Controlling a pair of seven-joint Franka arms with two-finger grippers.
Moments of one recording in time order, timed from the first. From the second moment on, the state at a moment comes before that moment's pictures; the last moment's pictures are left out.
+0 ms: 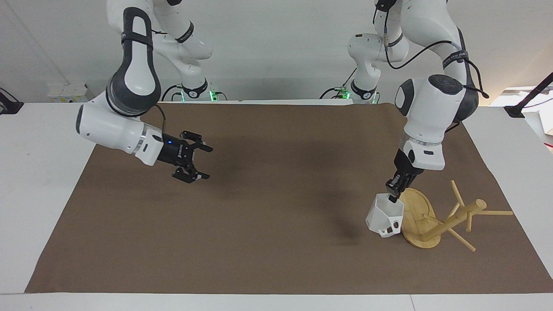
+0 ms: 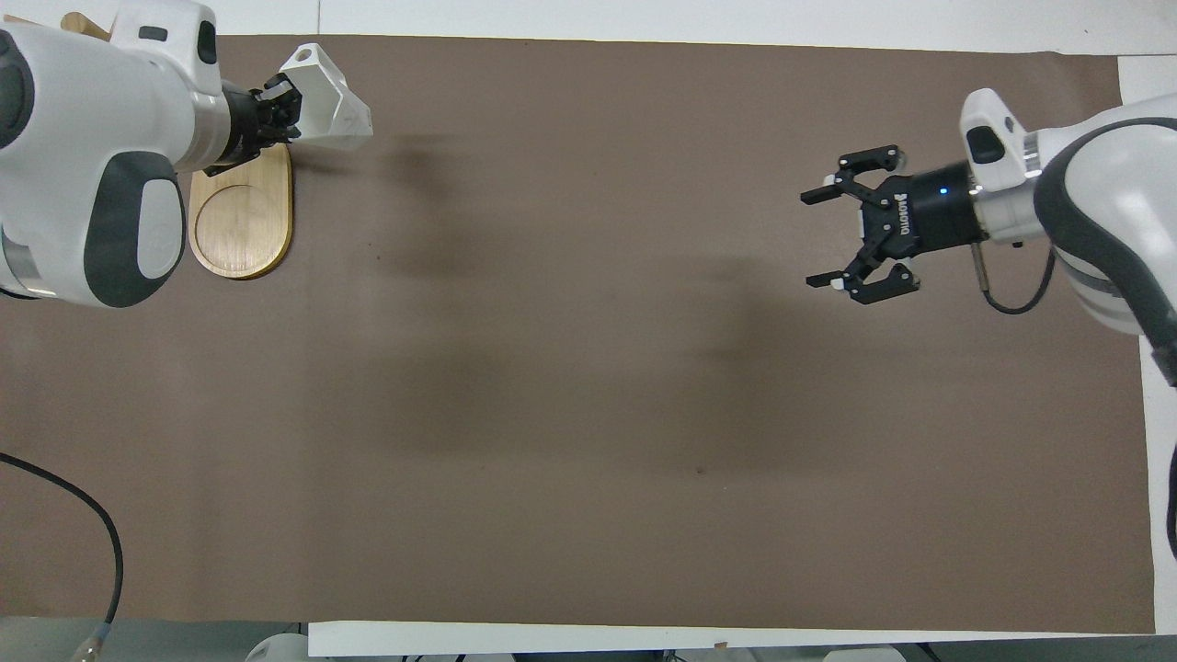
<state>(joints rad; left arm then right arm) -0.23 0.22 -0.02 -1.81 0.00 2.42 -0.80 -0.21 0.20 0.16 -1.84 0.72 1.82 -1.69</state>
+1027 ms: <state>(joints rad) -0.13 0.08 -0.02 -2.03 -0.07 2.56 -0.81 -0.27 0.04 0.15 -1.52 0.03 1.45 -0.34</state>
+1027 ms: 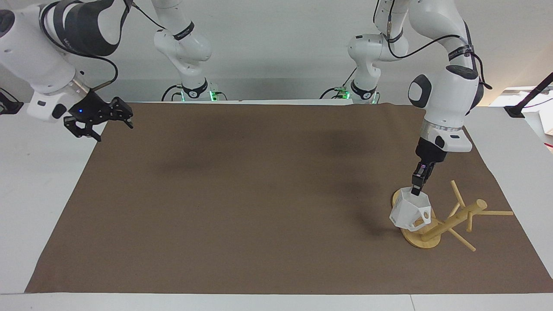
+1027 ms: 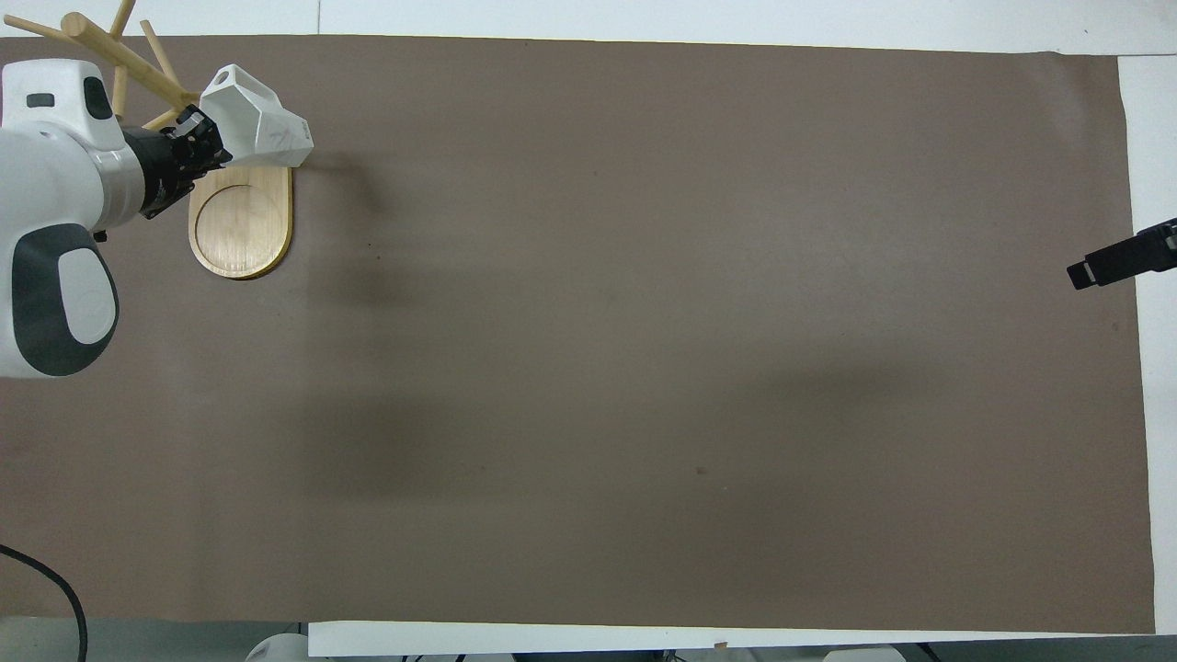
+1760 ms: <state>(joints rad) -0.11 0.06 -0.02 -2.08 -0.10 2.59 -0.81 -0.10 -0.03 -0.01 -1.53 -0.02 1.37 -0.18</state>
